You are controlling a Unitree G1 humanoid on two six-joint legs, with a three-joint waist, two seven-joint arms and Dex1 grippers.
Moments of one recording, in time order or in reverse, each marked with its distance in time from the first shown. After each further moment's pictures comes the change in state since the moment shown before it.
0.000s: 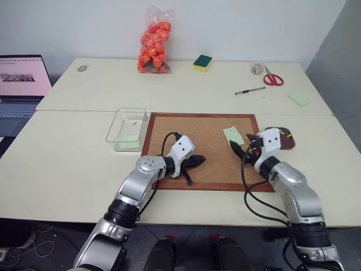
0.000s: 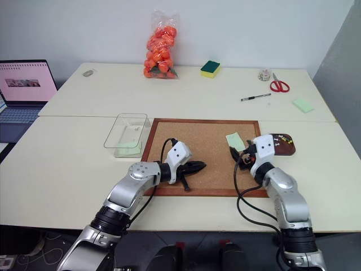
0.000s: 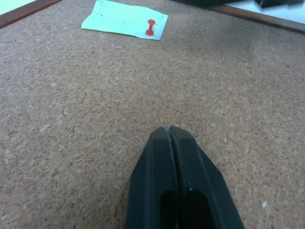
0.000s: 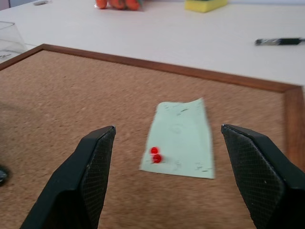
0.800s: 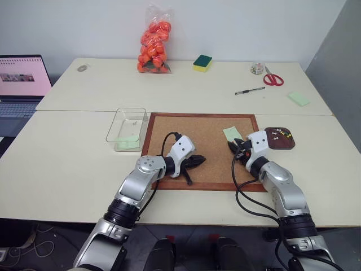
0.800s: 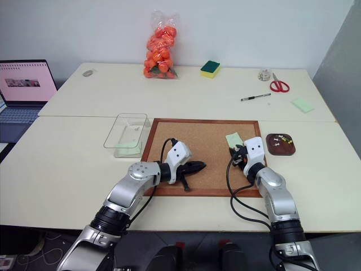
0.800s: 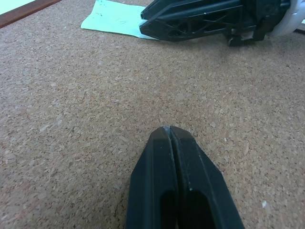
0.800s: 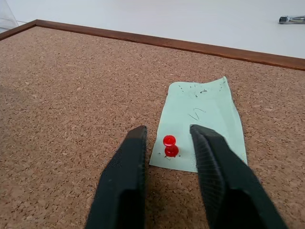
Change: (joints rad) left arm 0.000 0.002 0.000 -0.002 0.000 0.002 -0.001; right arm -0.065 0.028 0.020 0.181 -0.066 -0.110 0.013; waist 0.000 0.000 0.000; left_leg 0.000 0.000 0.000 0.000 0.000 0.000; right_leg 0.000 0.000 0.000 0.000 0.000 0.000
